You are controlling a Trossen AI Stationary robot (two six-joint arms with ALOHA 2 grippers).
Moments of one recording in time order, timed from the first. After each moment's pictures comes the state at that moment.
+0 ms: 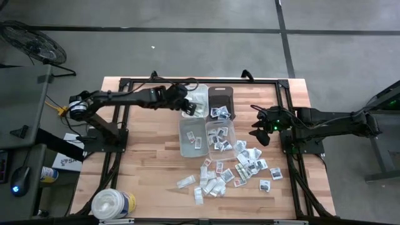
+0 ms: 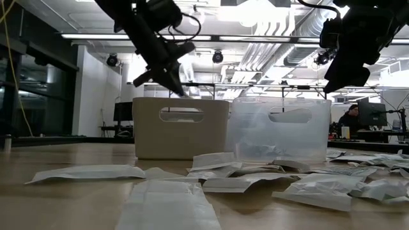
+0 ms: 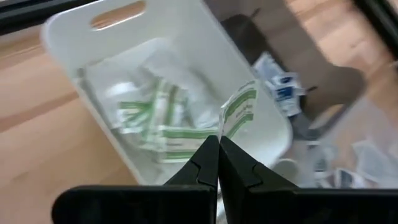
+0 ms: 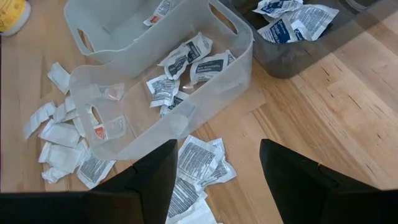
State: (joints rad) left arm 0.32 1.51 1.08 -0.38 -0.17 -0.68; right arm -0.11 0.71 0.54 -0.62 -0.03 0.50
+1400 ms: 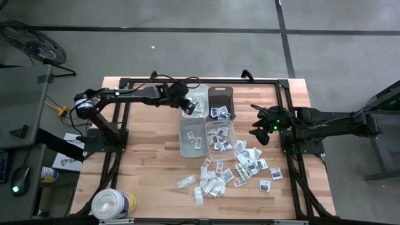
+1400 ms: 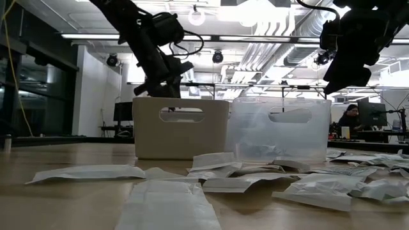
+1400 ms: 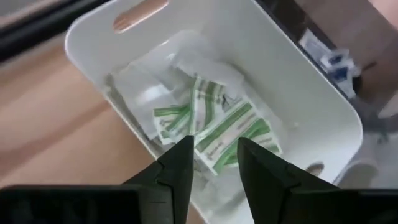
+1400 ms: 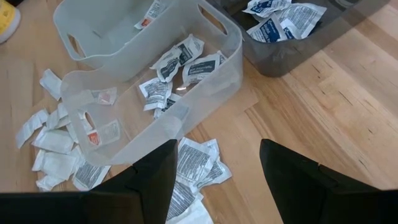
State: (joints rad) left arm 0.39 1.58 1.08 -0.39 -0.15 -0.49; right arm -0.11 0.71 0.54 -0.63 0.00 0.53
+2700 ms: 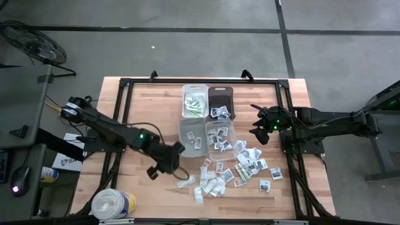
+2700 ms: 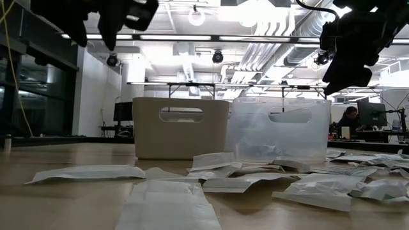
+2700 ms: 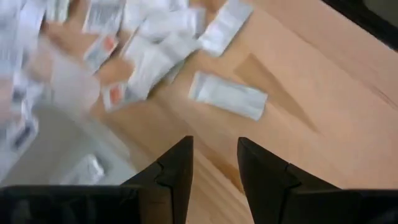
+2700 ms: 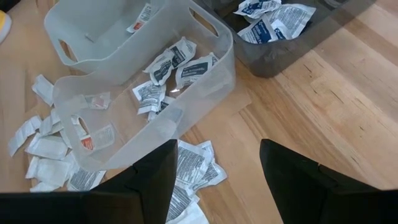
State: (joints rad) left arm -0.39 1.45 1.08 -0.61 0.07 0.43; right arm -0.11 0.71 0.54 -0.63 0.02 0.55
